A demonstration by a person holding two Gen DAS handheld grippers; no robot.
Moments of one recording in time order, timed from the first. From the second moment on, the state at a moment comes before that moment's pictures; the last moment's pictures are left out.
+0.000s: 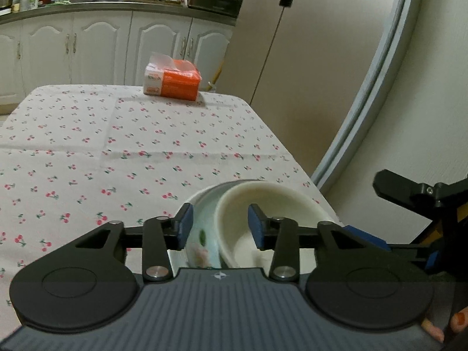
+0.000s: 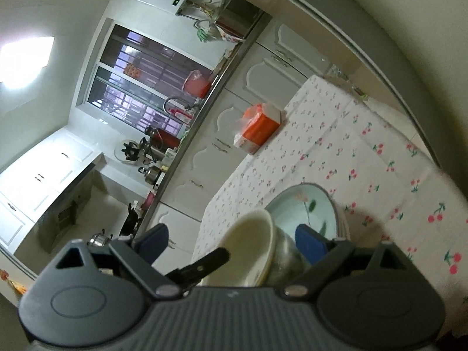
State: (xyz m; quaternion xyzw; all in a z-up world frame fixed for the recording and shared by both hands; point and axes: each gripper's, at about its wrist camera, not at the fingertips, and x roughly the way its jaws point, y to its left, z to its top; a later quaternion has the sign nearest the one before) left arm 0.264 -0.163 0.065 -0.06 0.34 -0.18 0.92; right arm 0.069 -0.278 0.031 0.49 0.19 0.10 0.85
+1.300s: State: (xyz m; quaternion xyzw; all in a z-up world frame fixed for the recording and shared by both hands) left arm 0.136 -0.129 0.052 0.04 0.33 -0.12 0.94; right arm -0.006 -0.165 0.043 0.23 0.26 -0.10 0.93
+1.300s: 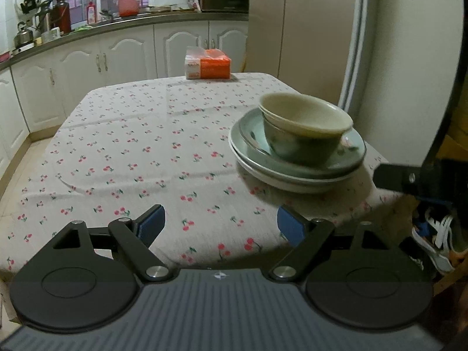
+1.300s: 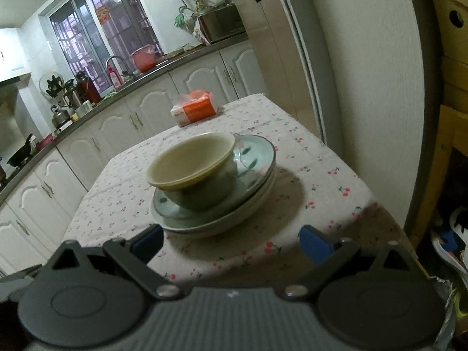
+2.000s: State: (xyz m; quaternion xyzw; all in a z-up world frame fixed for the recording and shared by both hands) left arm 0.121 -0.131 0.050 0.05 0.33 -0.12 0.93; right arm -0.015 -0.160 0.037 0.23 0.26 -0.11 0.93
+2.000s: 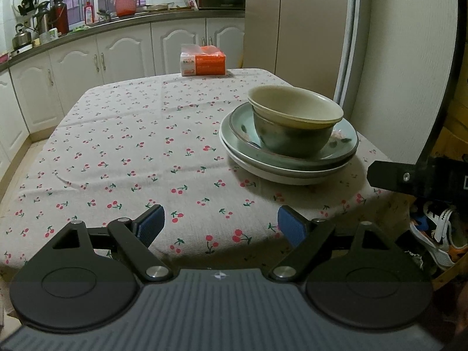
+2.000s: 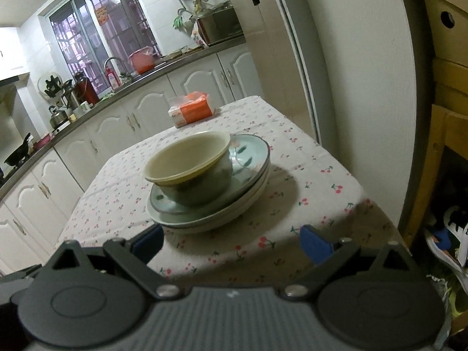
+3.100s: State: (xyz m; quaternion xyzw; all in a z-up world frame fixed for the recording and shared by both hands) left arm 0.127 -0.120 0.043 0.05 0.34 -0.13 0.93; right arm -0.013 -0.158 0.036 0.23 0.26 -0.10 0.93
